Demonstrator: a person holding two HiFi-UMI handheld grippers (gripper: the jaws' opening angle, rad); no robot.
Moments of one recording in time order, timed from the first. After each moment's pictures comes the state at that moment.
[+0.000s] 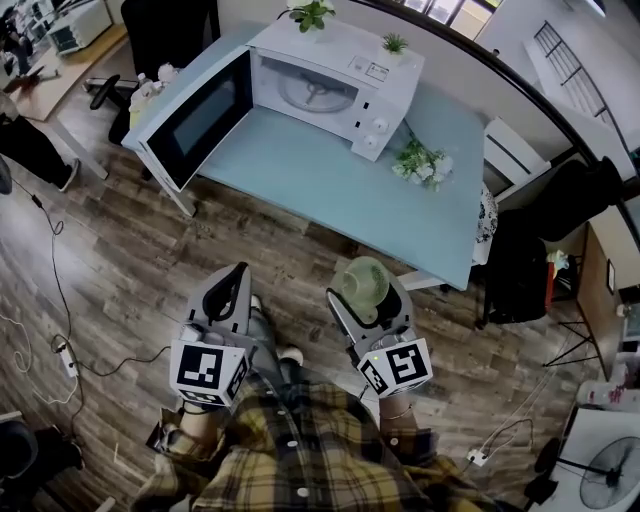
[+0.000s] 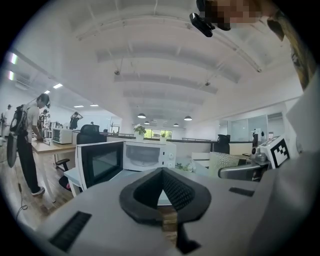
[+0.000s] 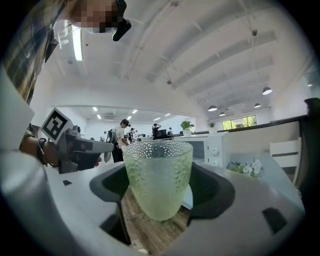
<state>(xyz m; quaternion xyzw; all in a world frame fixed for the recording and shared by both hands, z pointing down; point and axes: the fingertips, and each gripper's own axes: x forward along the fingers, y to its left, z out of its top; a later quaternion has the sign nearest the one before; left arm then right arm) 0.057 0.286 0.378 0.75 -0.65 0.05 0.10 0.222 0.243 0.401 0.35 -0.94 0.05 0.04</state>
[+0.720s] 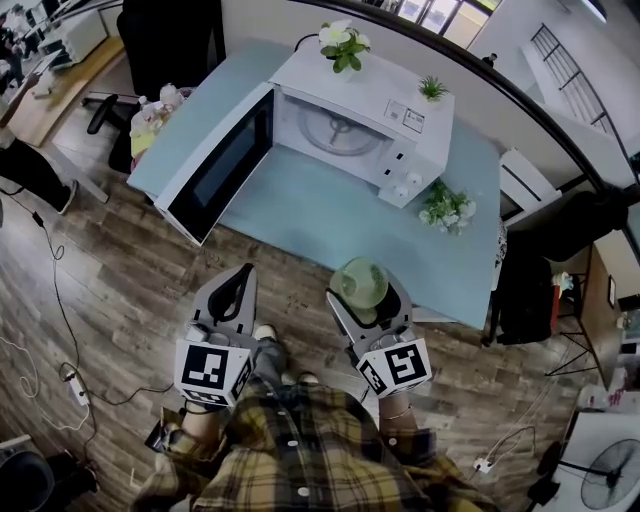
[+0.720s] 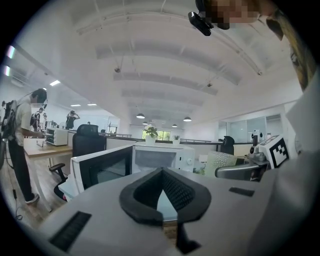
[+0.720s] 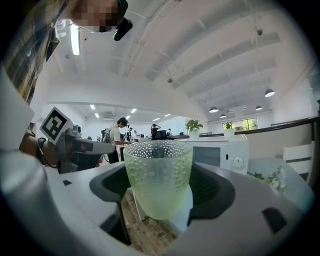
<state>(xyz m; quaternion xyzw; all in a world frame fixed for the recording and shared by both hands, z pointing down) -0.056 0.177 0.369 0.76 -0.64 0.05 0.09 0.099 0.139 0.388 0.35 -0.93 0.04 0.04</state>
